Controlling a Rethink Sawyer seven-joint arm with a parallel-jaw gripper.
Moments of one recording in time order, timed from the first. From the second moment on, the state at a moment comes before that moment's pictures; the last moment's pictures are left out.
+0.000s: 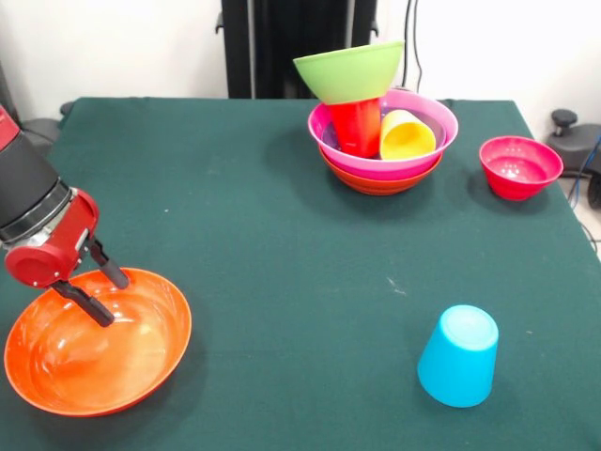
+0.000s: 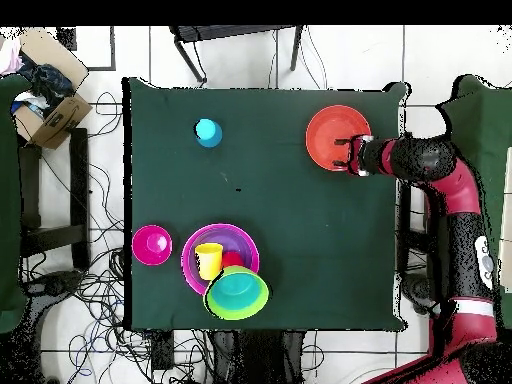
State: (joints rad) arm -1.14 -0.03 1.04 1.06 -0.67 1.16 -0.19
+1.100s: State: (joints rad) arm -1.11 -0.11 0.98 1.05 -0.67 1.25 -0.19
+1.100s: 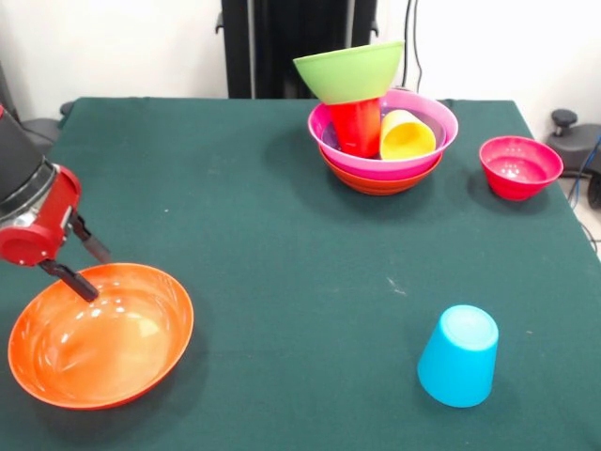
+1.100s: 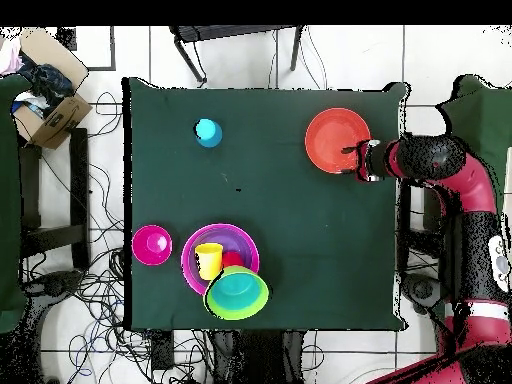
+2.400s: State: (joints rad) arm -1.13 -0.15 0.97 1.06 -0.67 1.25 -0.19
